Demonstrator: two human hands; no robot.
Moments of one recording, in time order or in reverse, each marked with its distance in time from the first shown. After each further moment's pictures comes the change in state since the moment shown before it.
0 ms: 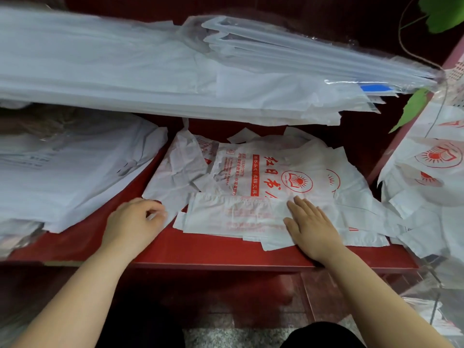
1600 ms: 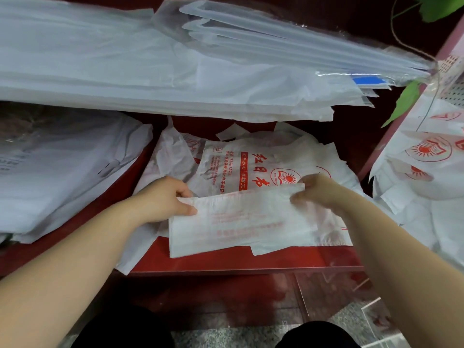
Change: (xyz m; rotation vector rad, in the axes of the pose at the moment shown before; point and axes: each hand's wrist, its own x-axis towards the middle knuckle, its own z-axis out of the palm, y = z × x) left_hand 0.046 0.056 0.005 -0.119 -0.464 0.224; right_hand 0.044 0.017 -0.059 0.455 -0.106 0.263
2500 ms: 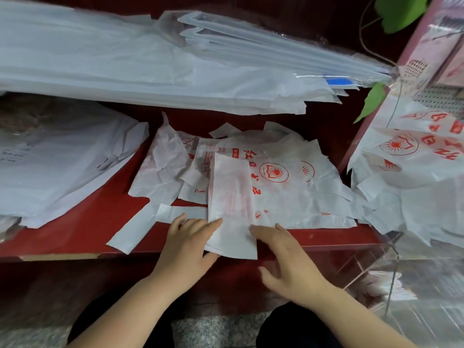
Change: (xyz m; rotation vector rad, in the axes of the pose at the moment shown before) left_hand -0.070 -0.002 0.098 0.358 0.421 0.496; right_hand -0.102 0.052 0.099 -0.106 0.194 -0.838
